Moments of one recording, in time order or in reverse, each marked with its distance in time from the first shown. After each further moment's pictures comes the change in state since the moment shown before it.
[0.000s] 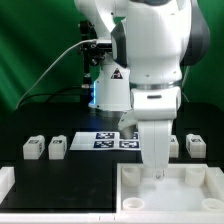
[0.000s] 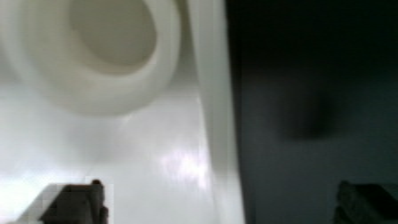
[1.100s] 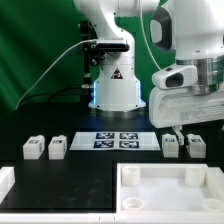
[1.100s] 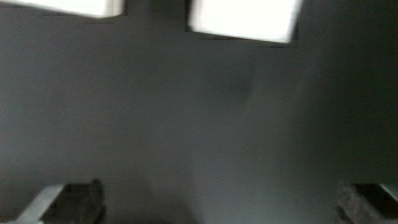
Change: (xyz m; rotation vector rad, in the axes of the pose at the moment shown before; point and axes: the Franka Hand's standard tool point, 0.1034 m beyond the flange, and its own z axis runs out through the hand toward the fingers) arm 0.076 -0.071 -0.013 0.039 0.024 1.244
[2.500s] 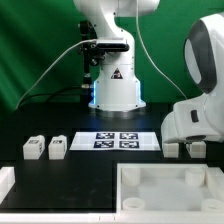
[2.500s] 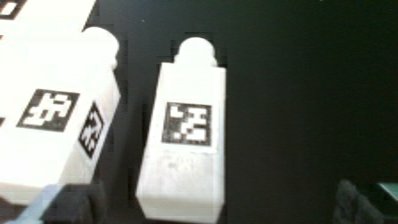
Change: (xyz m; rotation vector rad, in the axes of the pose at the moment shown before) arm -0.040 -0.018 0.023 -0.002 -0.923 0.081
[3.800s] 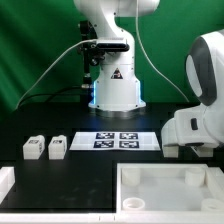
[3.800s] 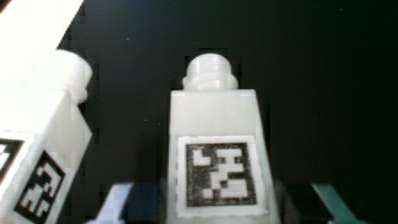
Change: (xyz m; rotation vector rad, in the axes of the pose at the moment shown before) arm -0.002 -0.006 0.027 -0.021 -0.035 0.022
